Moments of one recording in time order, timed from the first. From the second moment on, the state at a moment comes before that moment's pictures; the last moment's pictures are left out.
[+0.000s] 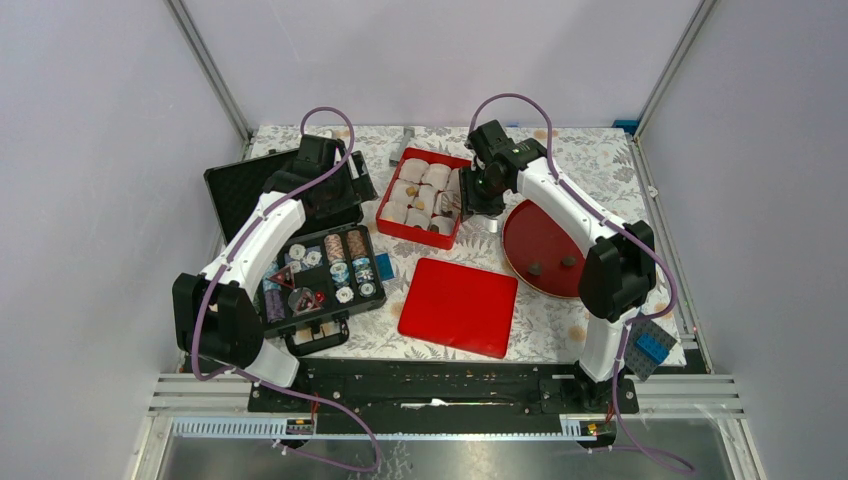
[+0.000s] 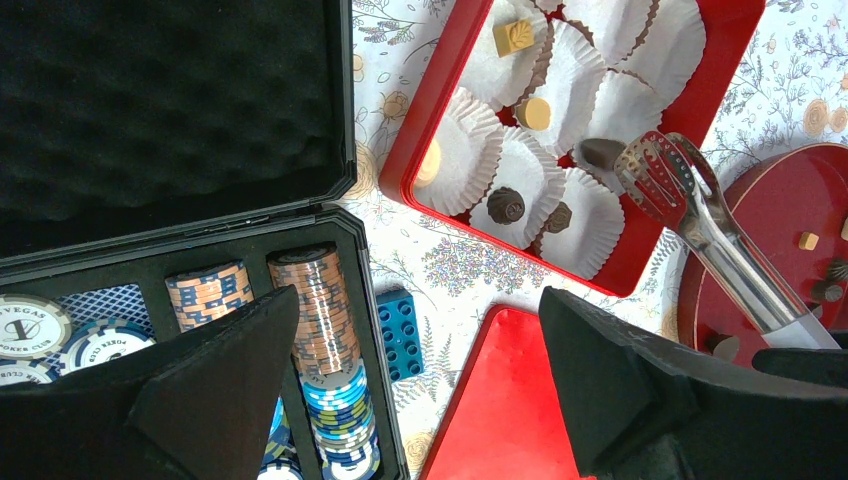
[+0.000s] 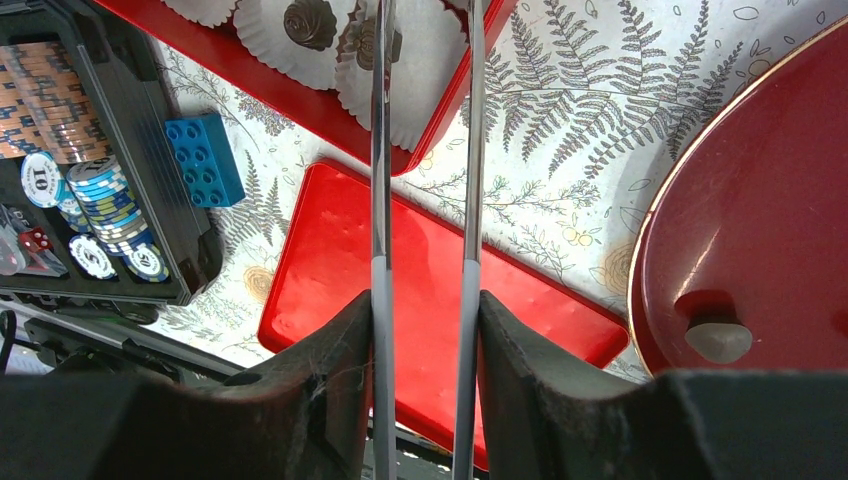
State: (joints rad) left arm -0.26 1.51 1.32 -0.63 0.01 -0.54; right arm 0.51 1.88 1.74 -0.98 -0.11 0.40
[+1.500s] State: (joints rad) left arm -0.26 1.51 1.32 -0.62 0.02 -0.54; right arm -0.02 1.38 1.17 -0.93 0.08 0.37
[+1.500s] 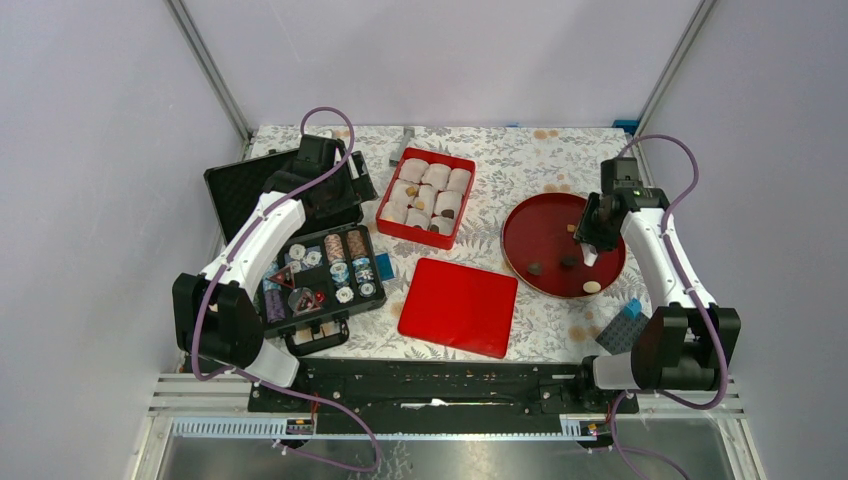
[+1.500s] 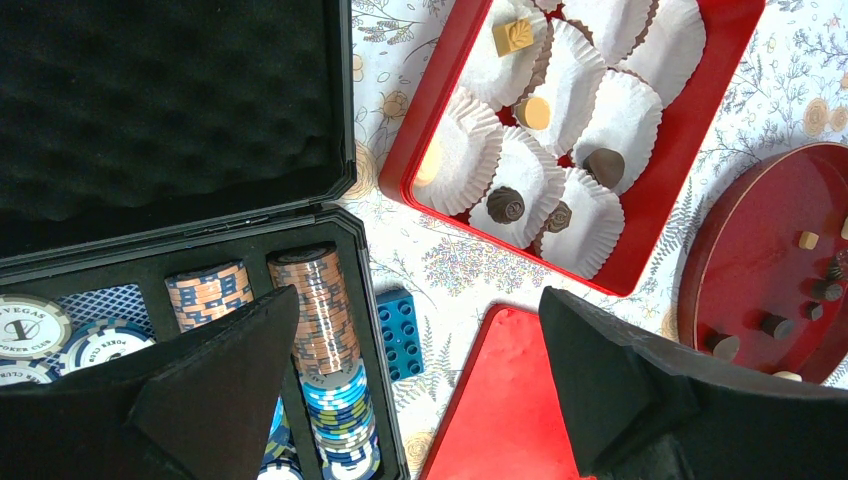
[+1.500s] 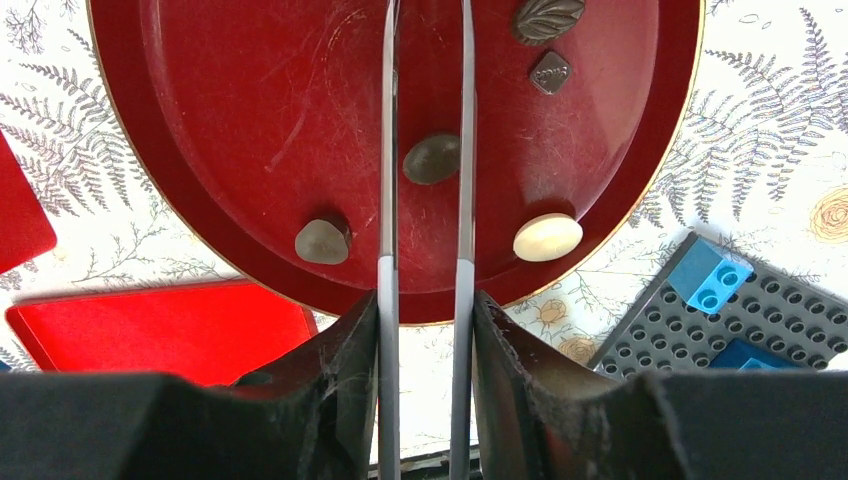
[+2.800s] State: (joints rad) left arm -0.26 1.51 1.32 -0.63 0.02 -0.53; right arm -0.06 1.48 1.15 -0.89 -0.01 0.29
